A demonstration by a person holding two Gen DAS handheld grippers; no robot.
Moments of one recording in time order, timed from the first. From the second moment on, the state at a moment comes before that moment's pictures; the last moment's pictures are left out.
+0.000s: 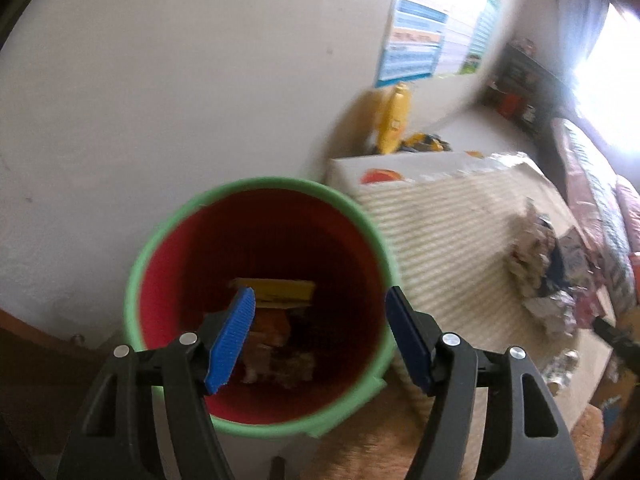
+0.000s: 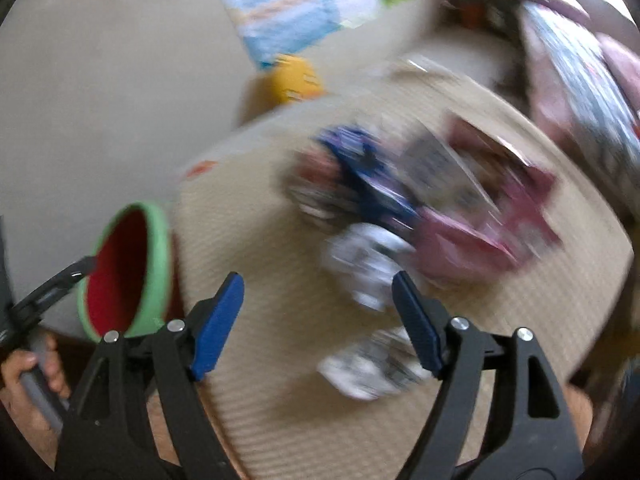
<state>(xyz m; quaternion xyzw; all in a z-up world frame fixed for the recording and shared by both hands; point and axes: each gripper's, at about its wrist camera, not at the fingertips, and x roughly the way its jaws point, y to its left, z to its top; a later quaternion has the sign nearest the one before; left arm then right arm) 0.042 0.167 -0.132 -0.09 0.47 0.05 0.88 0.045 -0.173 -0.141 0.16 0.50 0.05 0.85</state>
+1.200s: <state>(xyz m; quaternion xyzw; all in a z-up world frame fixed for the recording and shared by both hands) 0.039 0.029 -0.128 -0.01 0.50 -0.09 0.86 0.034 -0.186 -0.204 0.22 0.55 0.03 0.81</state>
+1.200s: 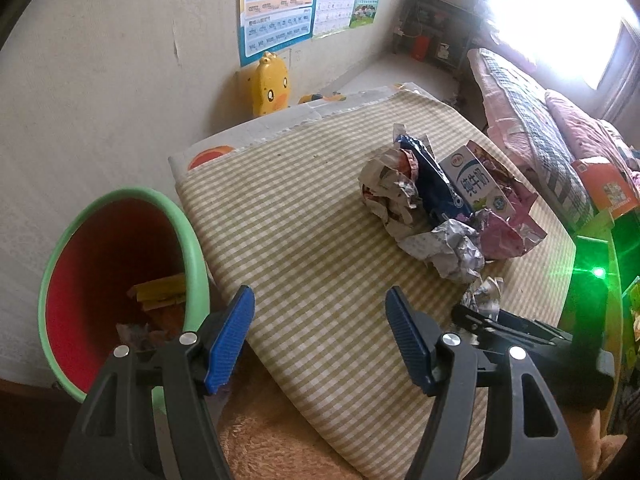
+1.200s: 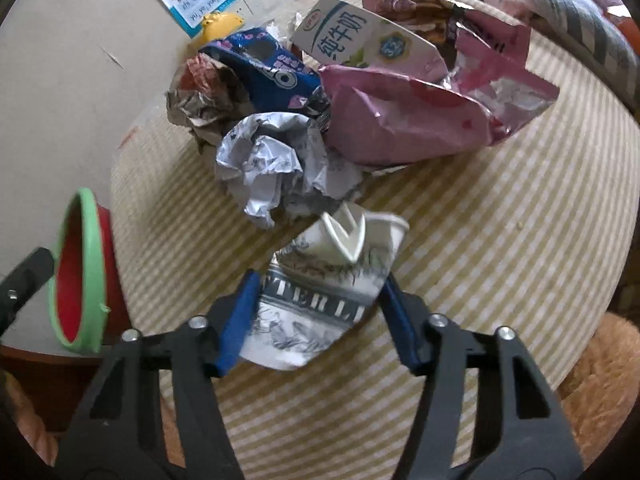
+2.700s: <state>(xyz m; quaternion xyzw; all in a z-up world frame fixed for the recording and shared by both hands) 0.067 -0.034 -0.192 -0.06 0.60 -0.16 0.78 -0.026 -0.247 -0.198 0.23 0.54 0.03 0.81</state>
